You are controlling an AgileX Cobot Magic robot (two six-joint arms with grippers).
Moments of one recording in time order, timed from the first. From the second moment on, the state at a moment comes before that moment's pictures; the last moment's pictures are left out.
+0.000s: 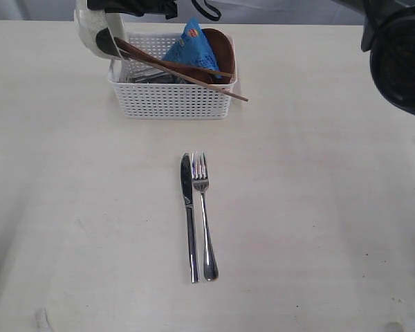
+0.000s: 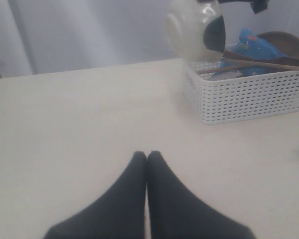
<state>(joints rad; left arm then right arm) -0.20 0.00 0.00 0.04 0.33 0.00 0.55 2.33 -2.06 1.19 0.79 -0.56</state>
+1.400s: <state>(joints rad) -0.20 0.00 0.00 0.04 0.33 0.00 0.56 2.33 -2.06 1.32 0.76 -0.72</state>
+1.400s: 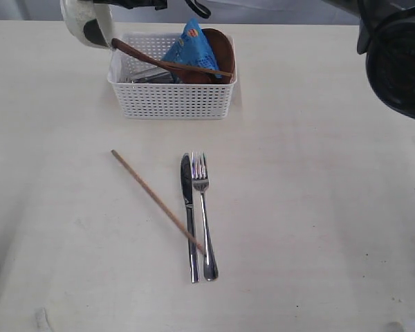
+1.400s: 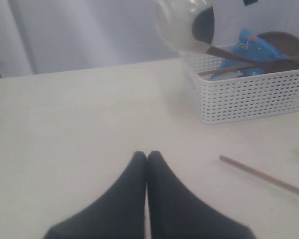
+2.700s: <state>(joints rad) -0.20 0.00 0.00 0.04 0.33 0.00 0.56 1.94 -1.96 0.02 1.21 -0.09</state>
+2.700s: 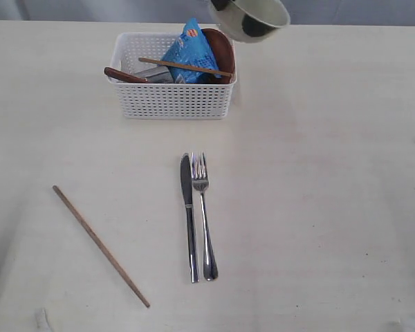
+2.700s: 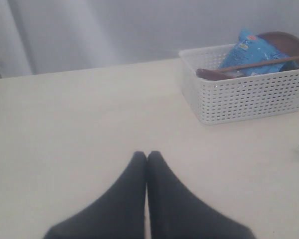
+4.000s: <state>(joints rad) -0.20 0.00 0.00 0.04 0.33 0.00 0.80 1.60 -0.80 -0.22 0.70 0.29</state>
